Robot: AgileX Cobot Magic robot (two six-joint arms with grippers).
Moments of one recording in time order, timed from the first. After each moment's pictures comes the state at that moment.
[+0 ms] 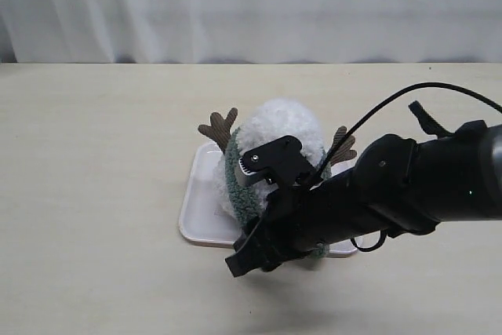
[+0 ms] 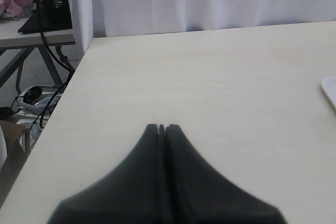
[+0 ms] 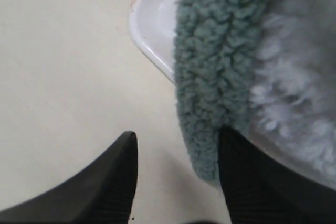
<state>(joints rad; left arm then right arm) 0.03 0.00 0.00 0.04 0.36 0.06 0.66 1.73 -0.79 0.99 0.26 -0.88</state>
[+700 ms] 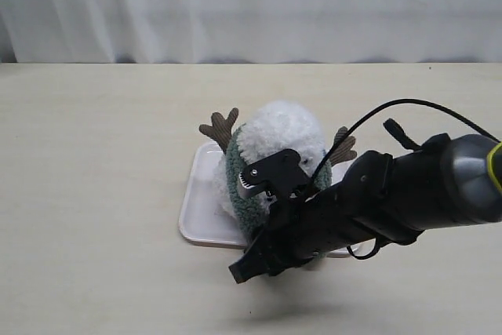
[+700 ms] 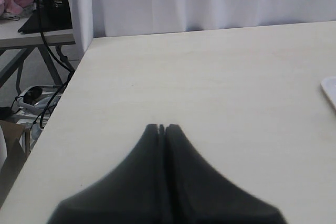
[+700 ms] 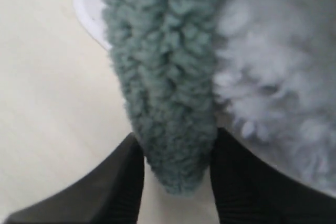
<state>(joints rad) 0.03 0.00 0.00 0.04 0.36 0.06 0.66 1.82 -0.79 0.98 0.18 -0.88</state>
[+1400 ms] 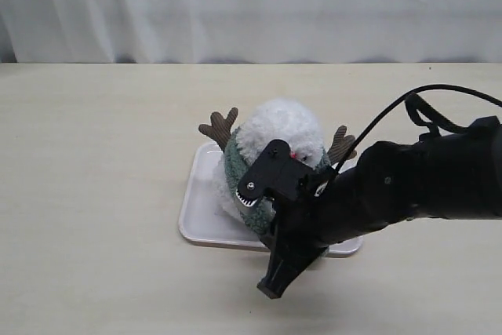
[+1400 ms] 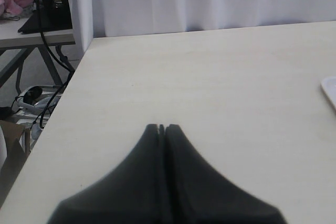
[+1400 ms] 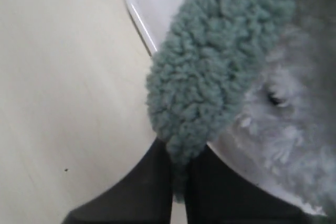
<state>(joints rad) 0.03 0.00 0.00 0.04 0.36 0.06 0.66 1.70 -0.79 0.51 0.26 -0.80</state>
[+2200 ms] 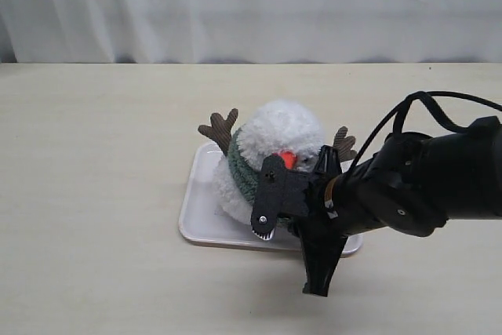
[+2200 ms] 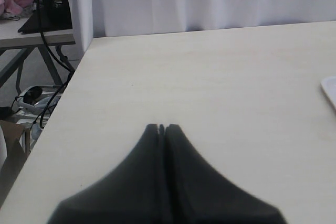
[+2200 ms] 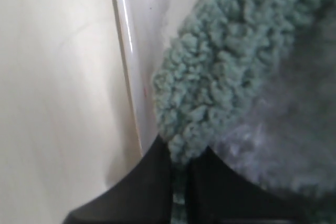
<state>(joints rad) 0.03 0.00 0.00 0.04 0.36 0.06 0.66 1.70 -0.79 -0.29 0.27 -0.46</state>
